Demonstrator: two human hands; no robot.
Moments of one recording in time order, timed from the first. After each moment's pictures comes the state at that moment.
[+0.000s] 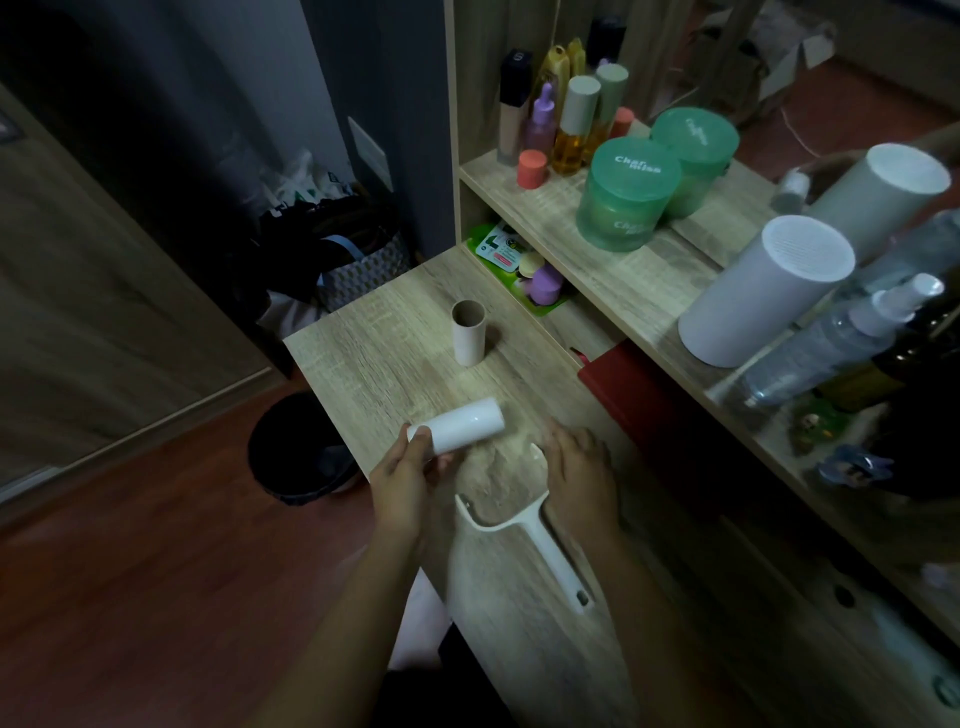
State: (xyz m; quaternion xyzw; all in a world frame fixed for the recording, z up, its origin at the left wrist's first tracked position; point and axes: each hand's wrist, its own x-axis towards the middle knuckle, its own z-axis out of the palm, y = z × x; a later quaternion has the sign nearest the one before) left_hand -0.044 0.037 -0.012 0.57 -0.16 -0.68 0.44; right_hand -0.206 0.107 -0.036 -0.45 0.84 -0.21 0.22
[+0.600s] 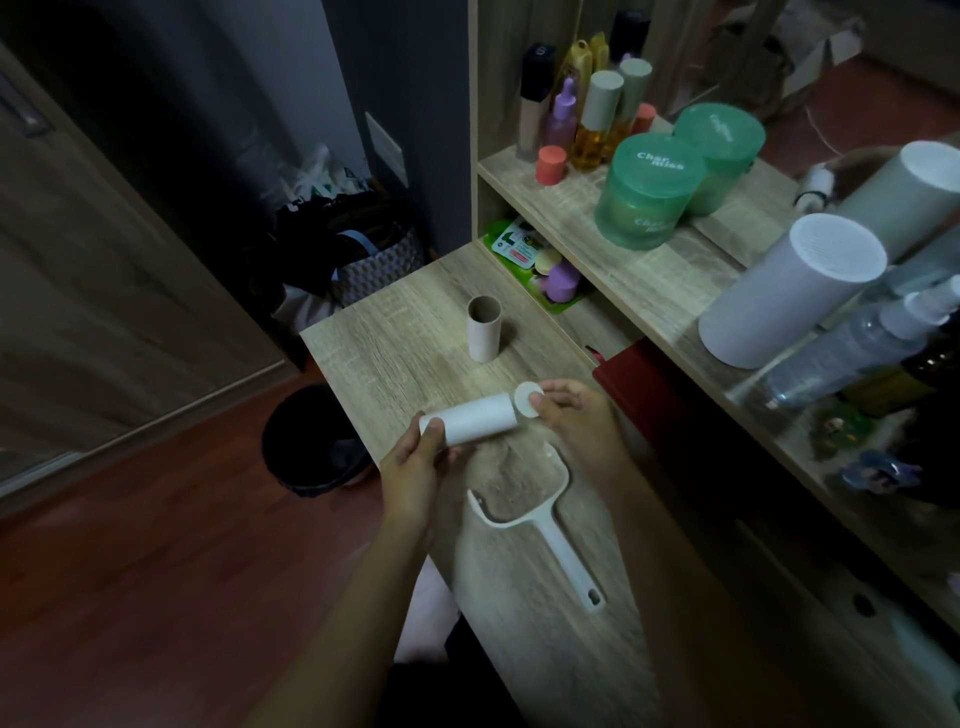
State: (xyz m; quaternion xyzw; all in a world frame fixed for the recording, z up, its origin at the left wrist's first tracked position) left_hand -0.038 0.033 -0.009 0.56 -0.21 -0.67 0.43; right_hand -0.218 0.055 -0.013 -0.26 0.70 -0.49 0.45
